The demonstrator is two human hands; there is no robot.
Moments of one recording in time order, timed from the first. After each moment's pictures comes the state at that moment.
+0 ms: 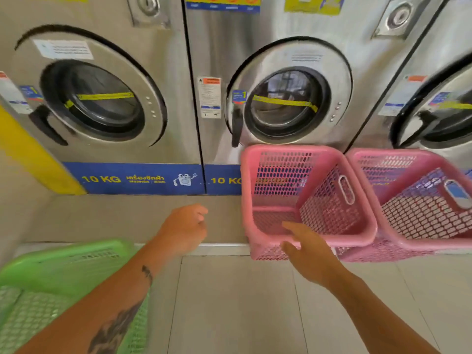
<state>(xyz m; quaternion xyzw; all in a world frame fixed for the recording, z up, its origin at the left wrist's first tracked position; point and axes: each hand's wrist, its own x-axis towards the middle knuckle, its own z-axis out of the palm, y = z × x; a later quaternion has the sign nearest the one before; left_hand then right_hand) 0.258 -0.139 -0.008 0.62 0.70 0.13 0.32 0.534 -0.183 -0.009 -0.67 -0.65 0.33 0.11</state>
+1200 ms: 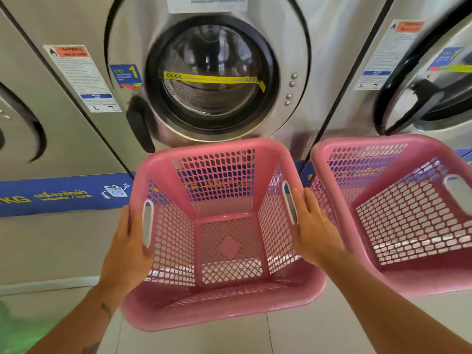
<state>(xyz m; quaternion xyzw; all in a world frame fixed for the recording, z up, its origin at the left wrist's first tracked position) 0.375 0.004 -0.169 0.64 0.74 0.15 0.16 0.745 0.011 -0.127 -0.71 -0.68 0.16 0.04</state>
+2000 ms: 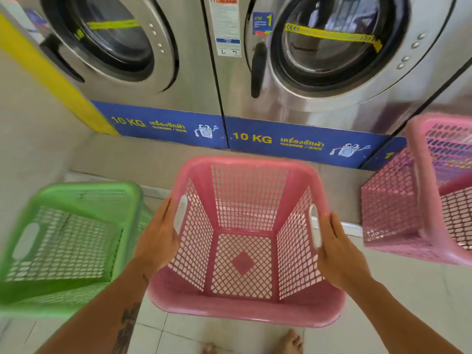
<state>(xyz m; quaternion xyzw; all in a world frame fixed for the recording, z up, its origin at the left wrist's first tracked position) 0.258 -0.207 -0.145 0.63 0.76 0.08 0.14 0.646 -0.150 -0.138 -0.64 -0.72 0.26 -0.04</state>
